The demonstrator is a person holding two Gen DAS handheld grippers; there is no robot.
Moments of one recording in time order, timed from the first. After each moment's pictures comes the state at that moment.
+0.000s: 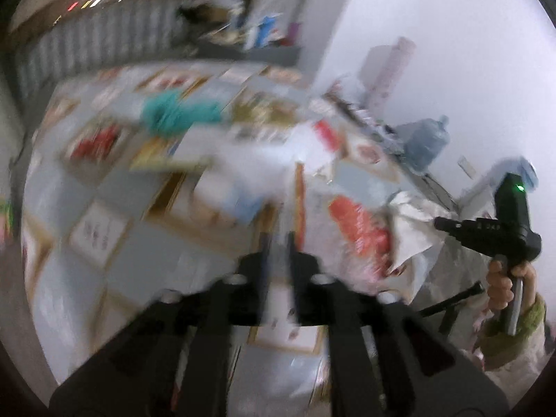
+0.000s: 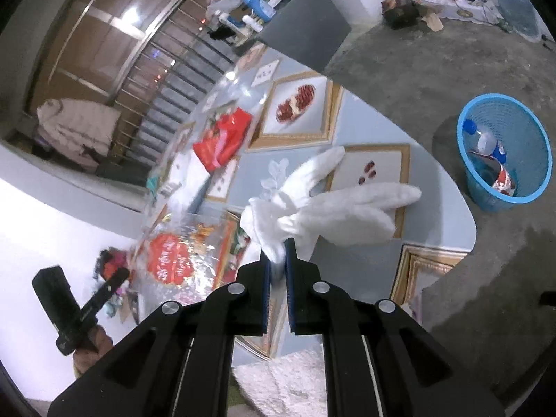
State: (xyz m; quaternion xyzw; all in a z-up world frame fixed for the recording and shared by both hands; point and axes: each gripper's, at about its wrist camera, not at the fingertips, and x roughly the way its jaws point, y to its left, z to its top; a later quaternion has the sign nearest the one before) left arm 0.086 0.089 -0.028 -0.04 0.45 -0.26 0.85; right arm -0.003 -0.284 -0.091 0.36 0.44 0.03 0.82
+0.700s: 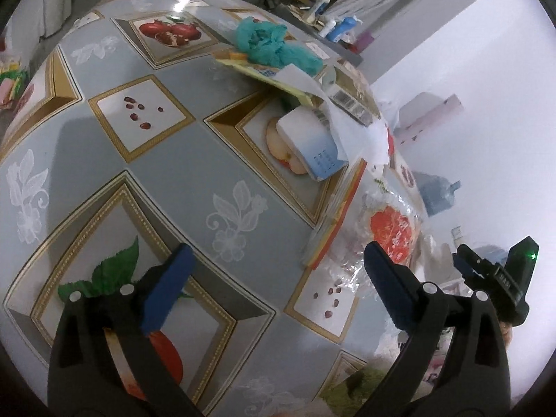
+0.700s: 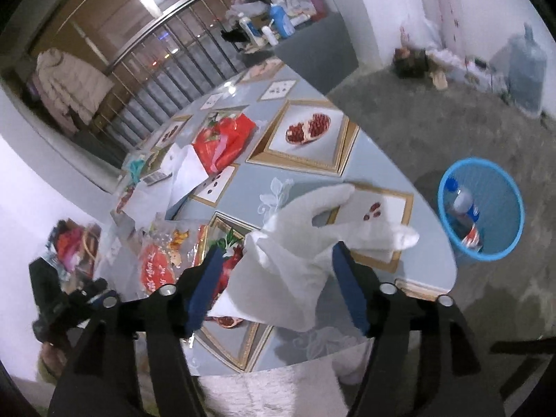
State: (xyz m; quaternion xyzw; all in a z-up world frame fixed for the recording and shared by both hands) left arm 0.089 0.149 -0.091 -0.22 0.49 -0.20 0.82; right arm 0.004 -0.259 -0.063 0.22 0.42 -0.01 0.88
